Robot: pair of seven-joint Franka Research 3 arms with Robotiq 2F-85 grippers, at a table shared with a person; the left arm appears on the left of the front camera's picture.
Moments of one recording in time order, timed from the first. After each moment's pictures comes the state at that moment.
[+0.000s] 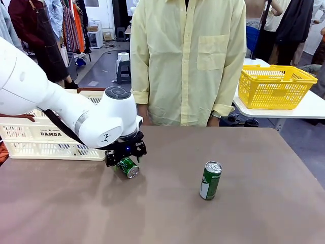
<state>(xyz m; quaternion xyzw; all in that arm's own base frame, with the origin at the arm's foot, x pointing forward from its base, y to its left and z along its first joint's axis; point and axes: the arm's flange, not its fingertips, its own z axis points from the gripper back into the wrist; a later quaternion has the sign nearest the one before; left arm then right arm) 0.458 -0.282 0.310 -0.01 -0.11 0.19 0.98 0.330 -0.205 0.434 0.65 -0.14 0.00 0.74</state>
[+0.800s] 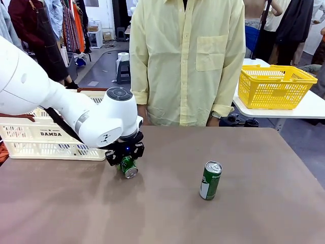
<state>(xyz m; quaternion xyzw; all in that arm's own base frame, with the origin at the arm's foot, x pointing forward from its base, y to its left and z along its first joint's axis) 0.460 -0.281 0.309 0.00 -0.12 0.19 0.97 0.330 -0.205 0.434 0.65 -0.14 0.00 0.74</state>
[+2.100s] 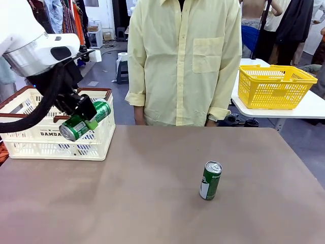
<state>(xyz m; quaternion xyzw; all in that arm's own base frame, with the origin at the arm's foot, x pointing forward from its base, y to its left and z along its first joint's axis) 0.327 -0.158 0.578 -0.11 -0.15 -0.30 0.94 0.330 -0.205 0.434 0.65 -0.14 0.00 0.74</state>
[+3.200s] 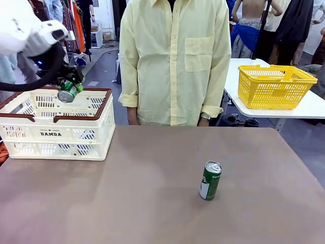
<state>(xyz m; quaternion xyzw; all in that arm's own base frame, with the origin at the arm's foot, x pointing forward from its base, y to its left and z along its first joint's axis) 0.533 -0.059 0.558 -0.09 -0.21 -0.07 0.97 0.330 -0.205 0.434 0.65 -0.14 0.00 0.74</state>
